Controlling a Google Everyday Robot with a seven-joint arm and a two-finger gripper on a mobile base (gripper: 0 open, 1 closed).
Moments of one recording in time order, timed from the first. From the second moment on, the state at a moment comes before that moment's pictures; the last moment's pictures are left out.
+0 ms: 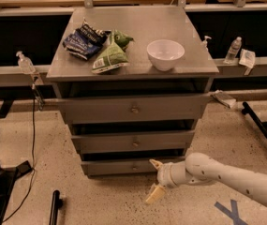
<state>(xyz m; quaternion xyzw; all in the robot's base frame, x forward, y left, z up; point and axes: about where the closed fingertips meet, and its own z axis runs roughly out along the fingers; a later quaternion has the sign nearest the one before) 0.515 -0.076 0.396 -0.57 0.72 0.24 0.31</state>
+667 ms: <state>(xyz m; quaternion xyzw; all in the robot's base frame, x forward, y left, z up) 0.553 -0.116 0.308 -0.57 0.74 0.22 0.28</state>
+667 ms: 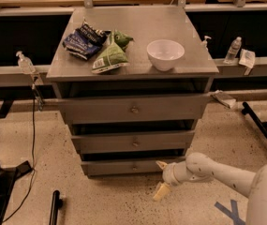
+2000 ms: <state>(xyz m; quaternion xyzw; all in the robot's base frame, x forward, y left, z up) 0.610 -0.134 0.259 -0.61 0.72 0.15 0.27</state>
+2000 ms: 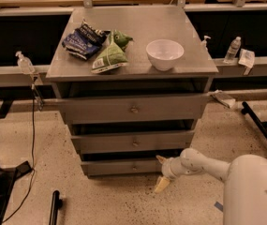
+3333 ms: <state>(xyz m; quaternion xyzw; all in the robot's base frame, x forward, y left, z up) 0.677 -0.164 0.204 -0.63 0.70 0.13 0.32</state>
